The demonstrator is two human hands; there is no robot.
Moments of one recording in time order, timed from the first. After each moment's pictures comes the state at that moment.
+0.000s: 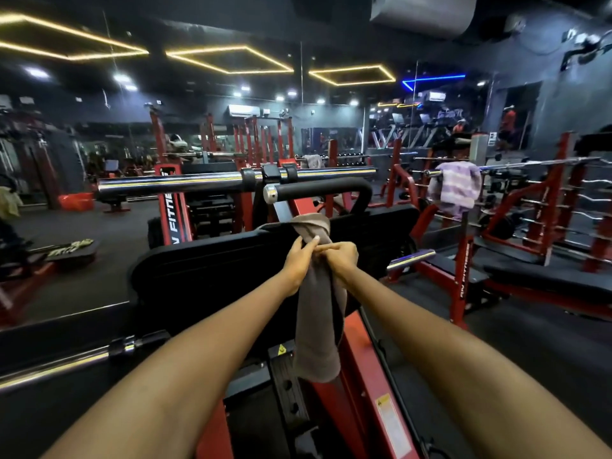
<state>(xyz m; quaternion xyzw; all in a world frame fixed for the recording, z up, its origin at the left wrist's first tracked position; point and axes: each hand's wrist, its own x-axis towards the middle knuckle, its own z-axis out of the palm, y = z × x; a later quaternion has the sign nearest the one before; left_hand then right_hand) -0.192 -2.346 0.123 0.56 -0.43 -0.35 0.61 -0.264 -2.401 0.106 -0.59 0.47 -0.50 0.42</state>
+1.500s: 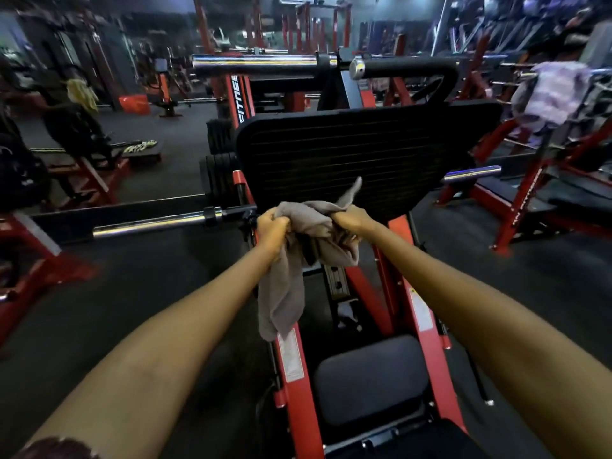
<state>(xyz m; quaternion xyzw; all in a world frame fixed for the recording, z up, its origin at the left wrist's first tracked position) -0.097 -2.123 0.002 0.66 -0.29 -0.23 0.65 -0.230 -2.220 0.029 -0.78 0.48 -0.13 0.38</state>
